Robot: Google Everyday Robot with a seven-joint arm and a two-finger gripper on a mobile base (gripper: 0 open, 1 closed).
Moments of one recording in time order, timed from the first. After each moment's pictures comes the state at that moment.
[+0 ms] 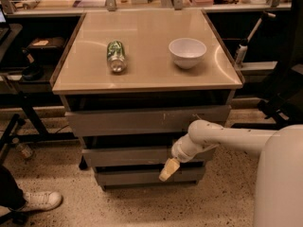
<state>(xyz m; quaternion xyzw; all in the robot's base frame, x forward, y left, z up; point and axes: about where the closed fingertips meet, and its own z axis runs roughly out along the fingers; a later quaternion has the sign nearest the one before) 0.575 -0.080 0.430 -0.53 0.81 0.18 0.18</state>
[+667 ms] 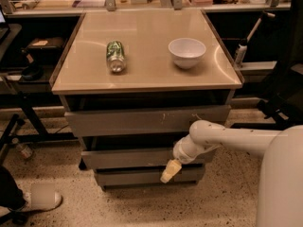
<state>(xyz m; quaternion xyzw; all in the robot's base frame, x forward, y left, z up) 0.566 -0.084 0.435 -0.53 0.81 0.18 0.17</state>
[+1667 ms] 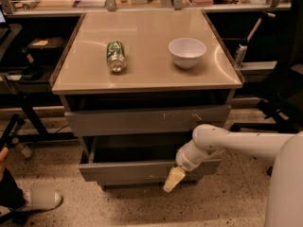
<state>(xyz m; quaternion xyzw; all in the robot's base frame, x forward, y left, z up) 0.525 -0.090 0.439 -0.53 0.82 0.20 0.14</state>
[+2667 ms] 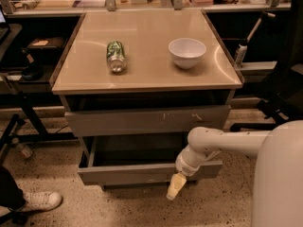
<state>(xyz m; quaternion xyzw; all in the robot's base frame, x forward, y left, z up) 0.503 -0.098 0.415 -0.55 0.81 0.19 0.08</state>
